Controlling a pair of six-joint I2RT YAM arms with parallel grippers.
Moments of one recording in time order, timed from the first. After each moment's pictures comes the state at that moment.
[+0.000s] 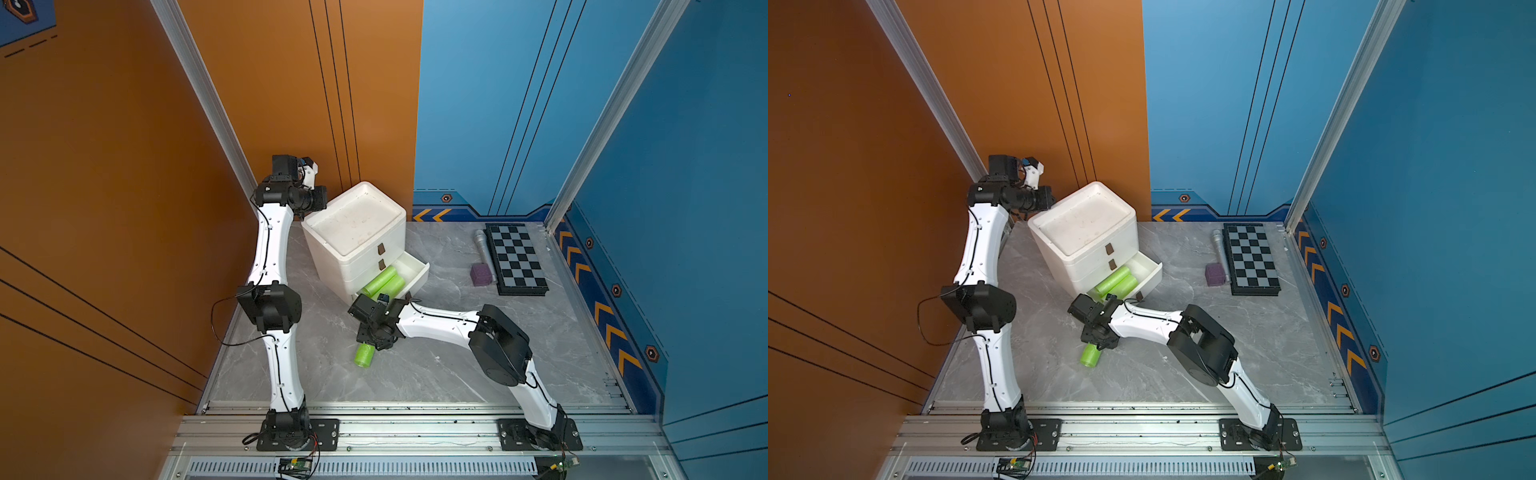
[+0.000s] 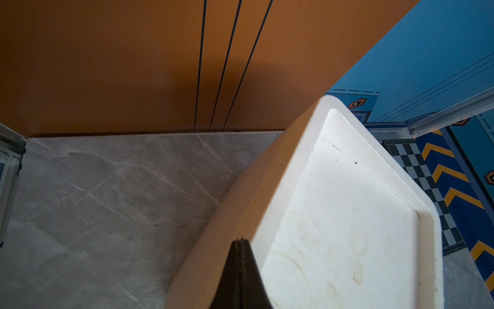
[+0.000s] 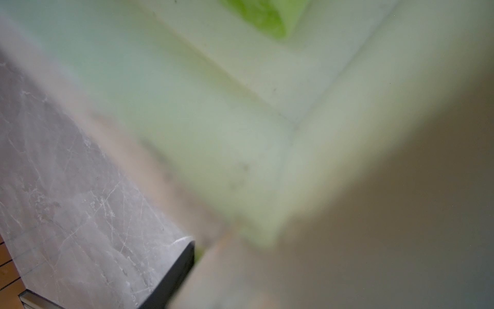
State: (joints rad) left arm 0.04 2.24 2.60 -1.10 0.35 -0.07; right arm 1.07 2.18 1.67 -0.66 0.03 1.22
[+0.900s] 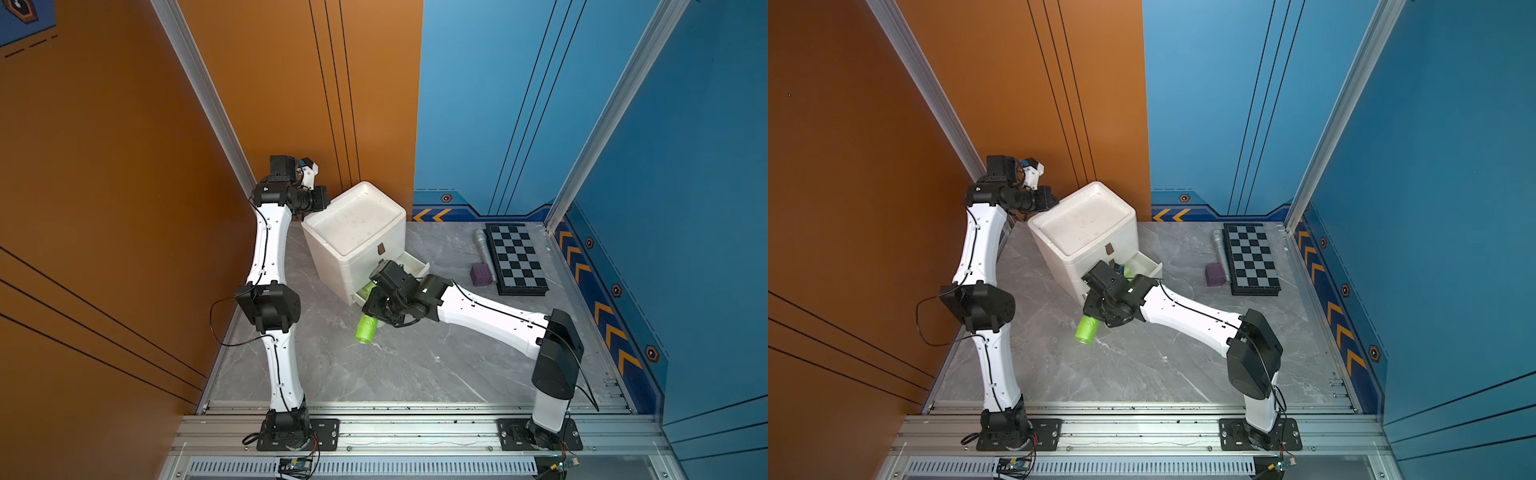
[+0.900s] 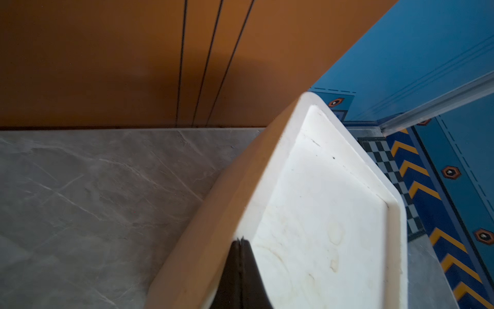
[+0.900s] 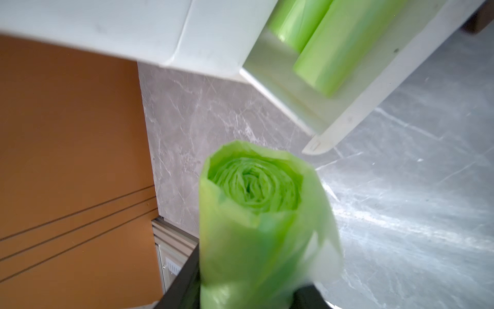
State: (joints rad) left arm 0.05 2.24 2.60 -1.13 0.47 -0.10; right arm 0.96 1.85 1.66 -0.68 -0.07 1.18
